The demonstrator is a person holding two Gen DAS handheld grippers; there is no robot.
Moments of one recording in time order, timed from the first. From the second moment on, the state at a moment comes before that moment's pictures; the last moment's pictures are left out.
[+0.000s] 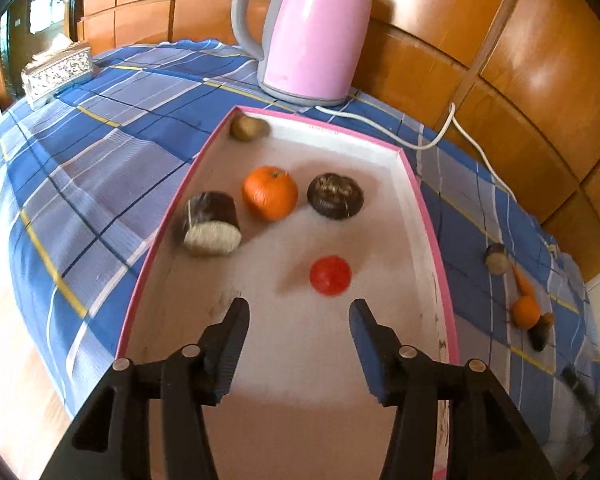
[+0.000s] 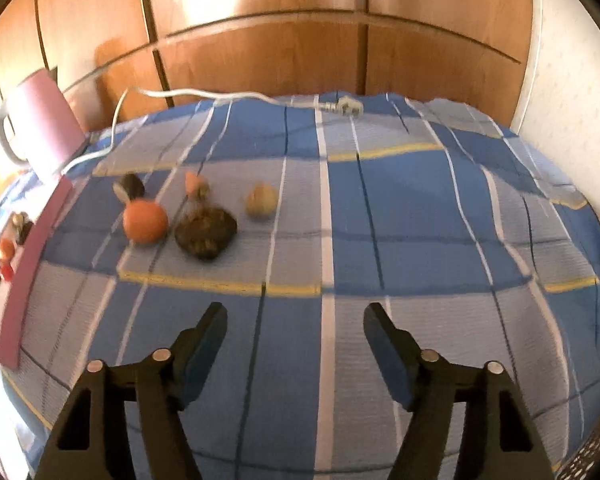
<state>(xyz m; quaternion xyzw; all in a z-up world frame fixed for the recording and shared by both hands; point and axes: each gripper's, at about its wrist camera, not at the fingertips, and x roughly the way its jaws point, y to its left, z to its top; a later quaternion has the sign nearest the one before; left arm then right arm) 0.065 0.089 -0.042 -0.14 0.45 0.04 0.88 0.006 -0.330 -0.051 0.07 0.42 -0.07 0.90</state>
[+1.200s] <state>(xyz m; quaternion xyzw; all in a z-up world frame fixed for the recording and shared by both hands) 0.028 0.064 -0.027 -0.09 0.42 0.02 0.90 0.122 -0.339 -0.067 0.15 0.48 -0.05 0.86</state>
